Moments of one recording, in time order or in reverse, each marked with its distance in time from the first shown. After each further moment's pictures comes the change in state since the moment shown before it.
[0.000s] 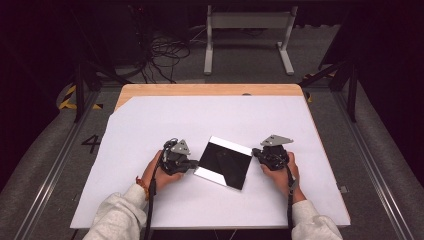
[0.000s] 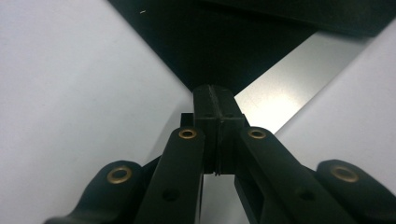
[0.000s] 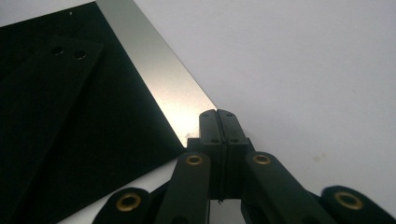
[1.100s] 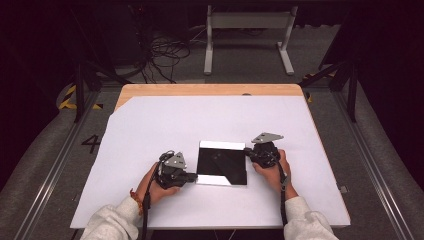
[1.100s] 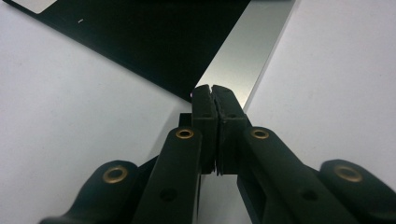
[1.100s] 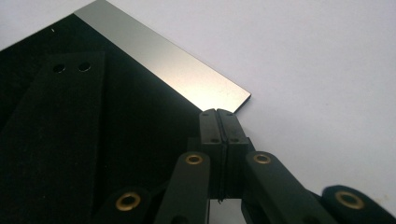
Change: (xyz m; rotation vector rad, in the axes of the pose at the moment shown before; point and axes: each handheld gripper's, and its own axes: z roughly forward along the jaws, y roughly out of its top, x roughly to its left) left arm -0.027 -0.019 -0.012 -0.011 -0.072 0.025; right arm 0.013 0.013 0.014 0.018 0.057 0.010
